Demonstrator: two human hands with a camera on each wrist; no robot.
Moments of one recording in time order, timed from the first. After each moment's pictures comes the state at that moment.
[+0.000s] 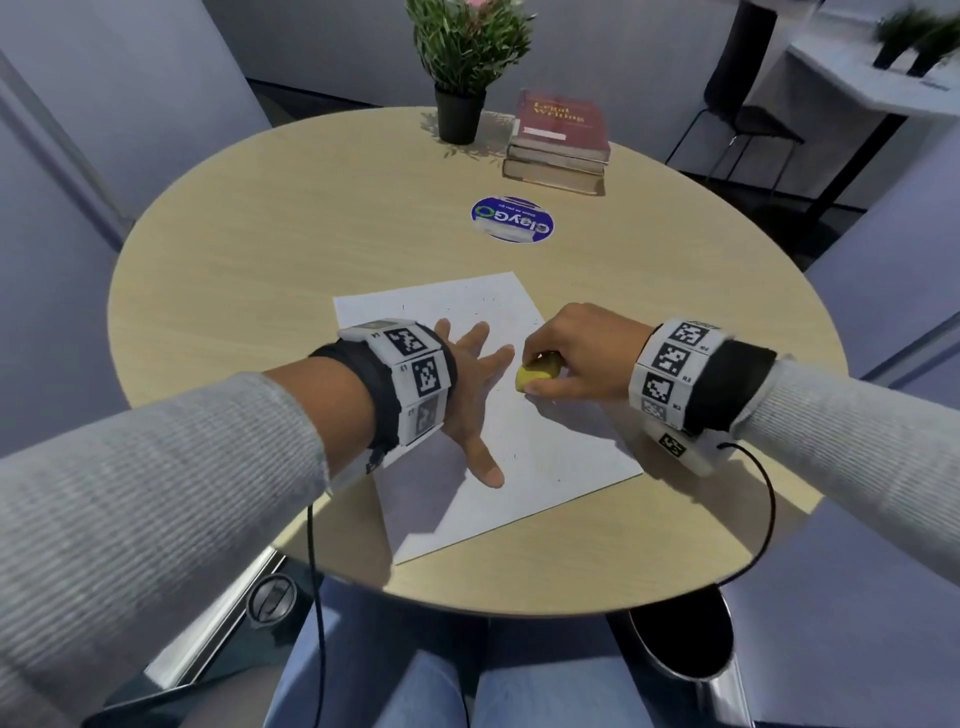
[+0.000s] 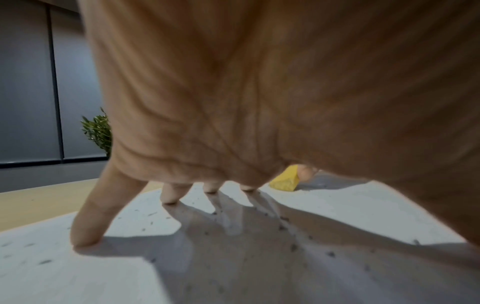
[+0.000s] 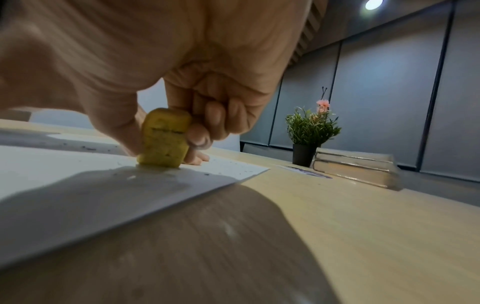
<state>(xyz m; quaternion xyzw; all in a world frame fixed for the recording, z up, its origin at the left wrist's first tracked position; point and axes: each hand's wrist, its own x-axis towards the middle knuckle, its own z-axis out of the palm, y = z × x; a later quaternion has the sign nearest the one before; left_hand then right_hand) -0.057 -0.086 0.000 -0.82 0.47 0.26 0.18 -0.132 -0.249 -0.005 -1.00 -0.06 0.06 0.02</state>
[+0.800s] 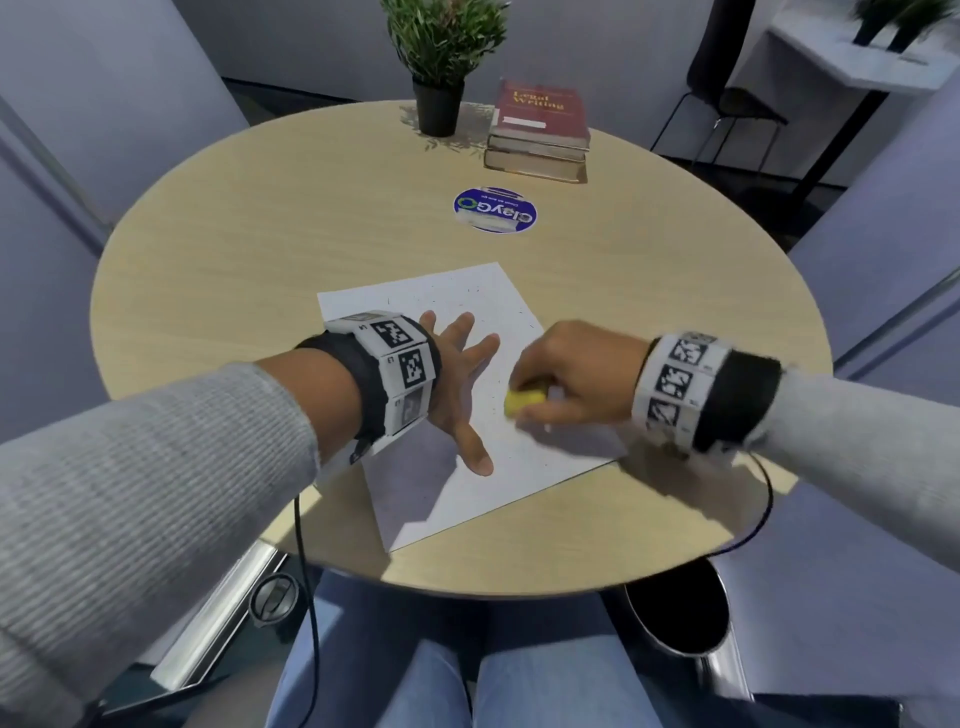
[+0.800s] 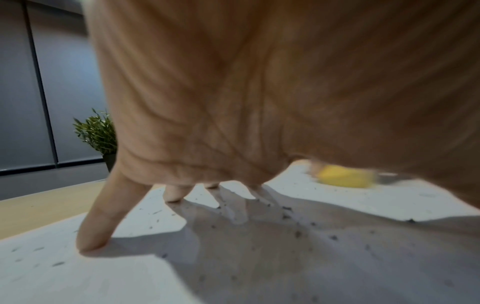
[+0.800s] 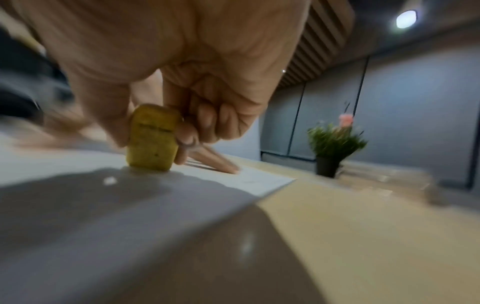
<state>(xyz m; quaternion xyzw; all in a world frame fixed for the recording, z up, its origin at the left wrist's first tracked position) -0.057 -0.089 -0.007 -0.83 0.45 0.26 0.18 -0.164 -0.234 0.001 -0.99 -0.12 0.06 0.08</state>
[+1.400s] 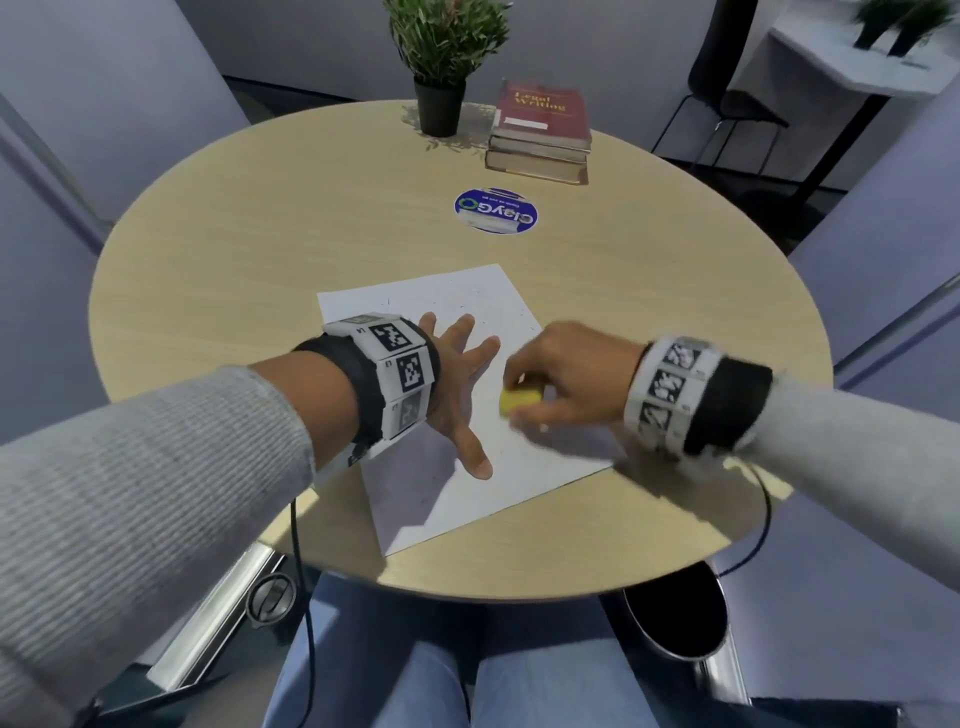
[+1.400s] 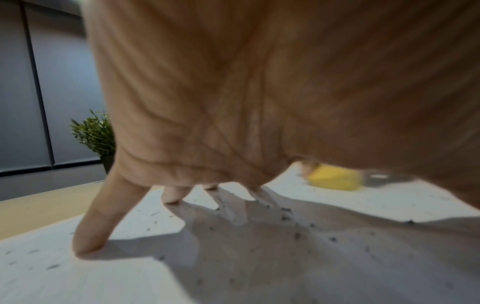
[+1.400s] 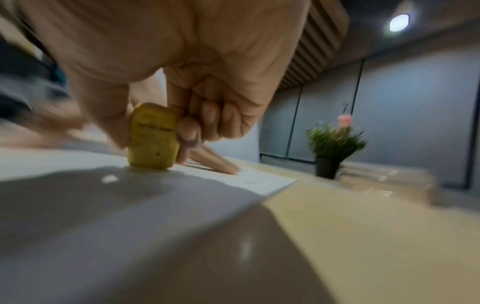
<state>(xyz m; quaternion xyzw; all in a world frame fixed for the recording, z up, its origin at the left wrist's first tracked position) -0.057 -0.089 -0.010 -0.83 0.46 0.25 0.18 -0.159 -0.232 -0.002 -0.99 -0.10 0.05 0.09</state>
